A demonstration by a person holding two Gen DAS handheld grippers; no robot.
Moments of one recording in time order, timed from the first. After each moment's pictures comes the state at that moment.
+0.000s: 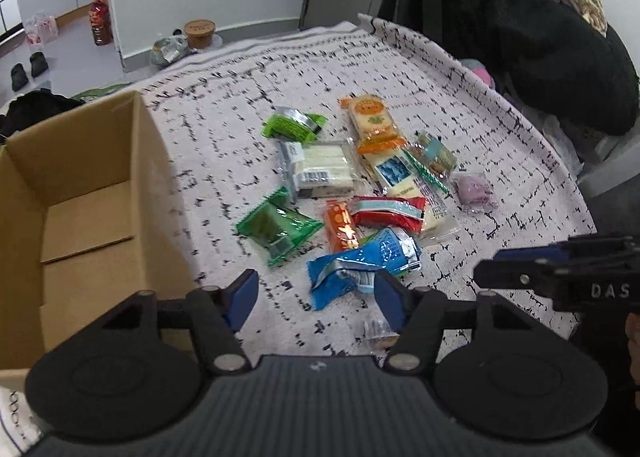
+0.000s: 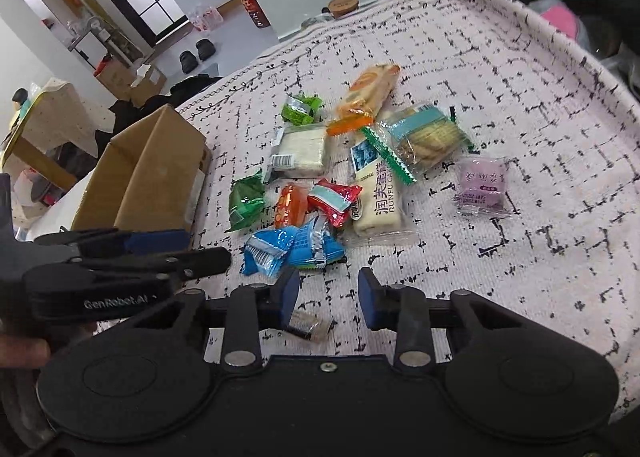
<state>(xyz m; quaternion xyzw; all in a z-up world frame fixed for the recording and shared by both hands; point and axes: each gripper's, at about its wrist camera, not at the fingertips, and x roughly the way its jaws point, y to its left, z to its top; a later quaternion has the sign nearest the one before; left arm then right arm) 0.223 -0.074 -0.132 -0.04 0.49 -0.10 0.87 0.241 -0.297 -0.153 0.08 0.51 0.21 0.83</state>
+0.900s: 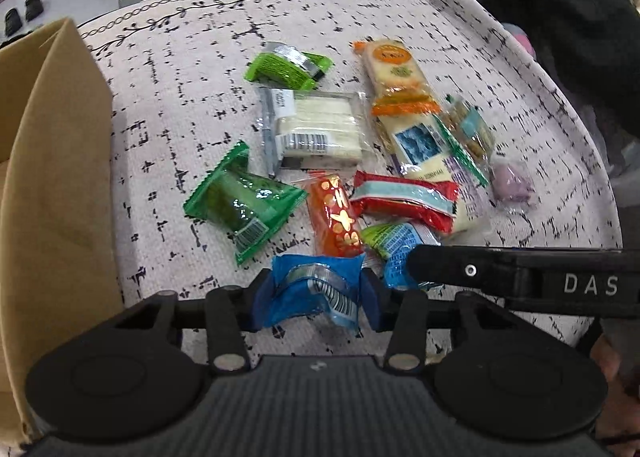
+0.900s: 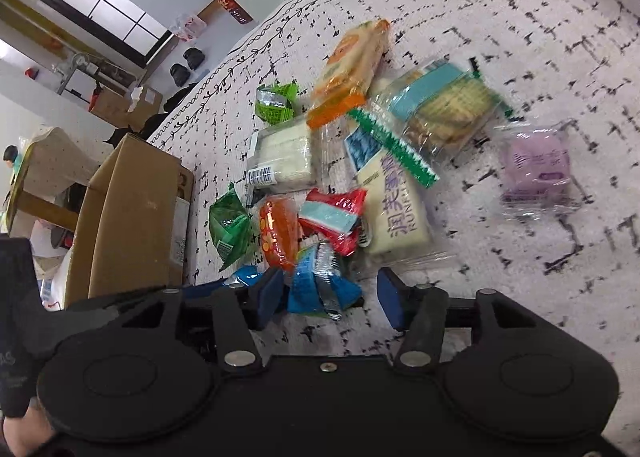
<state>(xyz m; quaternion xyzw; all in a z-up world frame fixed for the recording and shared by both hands) 0.270 -0.091 -0.188 -0.08 0.55 -0.08 0.83 0.288 -0.288 -0.203 0.17 0.54 0.21 0.80</state>
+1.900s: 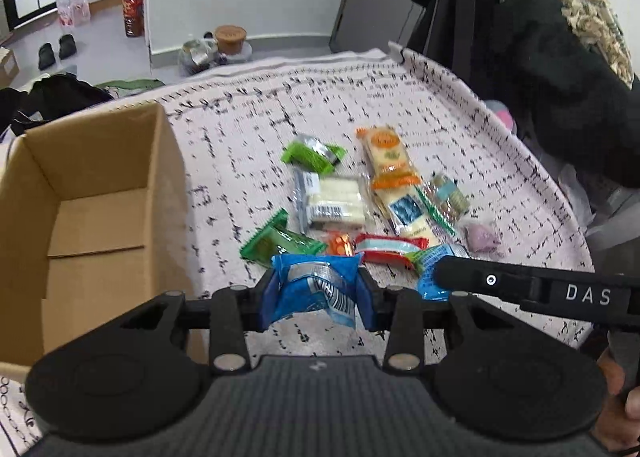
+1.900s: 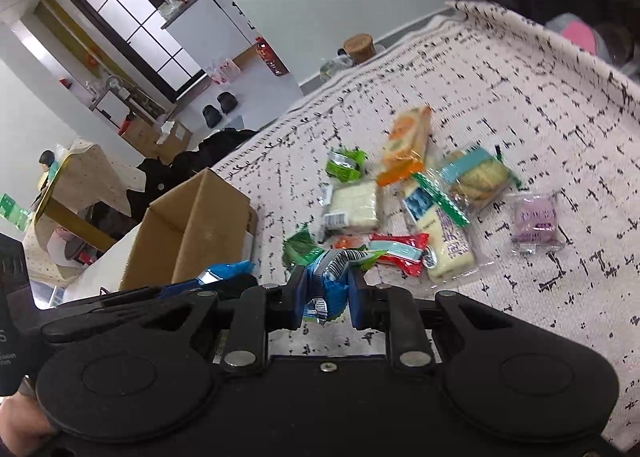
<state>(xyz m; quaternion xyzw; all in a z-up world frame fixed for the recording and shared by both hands) 0.230 -0.067 -0.116 -0.09 0.47 -0.05 0.88 0.246 -0.279 -0.128 0.16 0.45 0.22 0.85</state>
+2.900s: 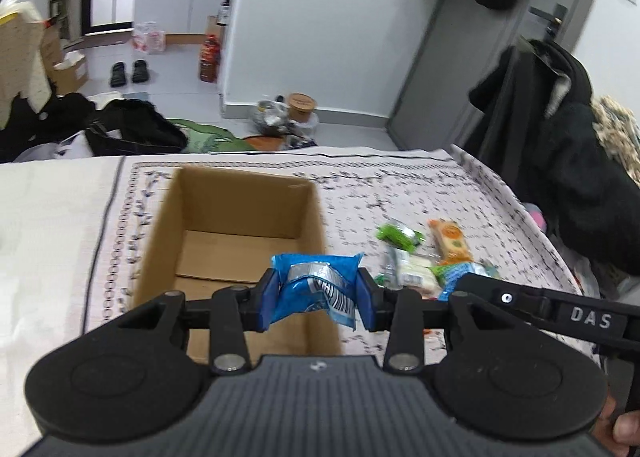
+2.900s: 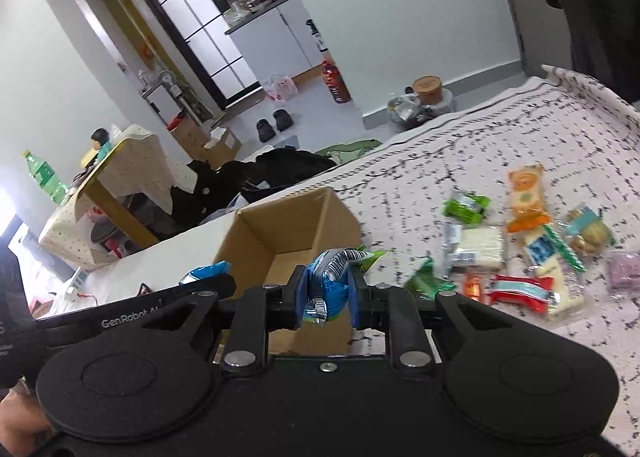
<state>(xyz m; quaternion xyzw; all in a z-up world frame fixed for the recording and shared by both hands) 0.168 0.034 -0.061 -0.14 0.37 0.04 0.92 0.217 -0.182 -0.082 0.12 0.38 0.29 0.87</state>
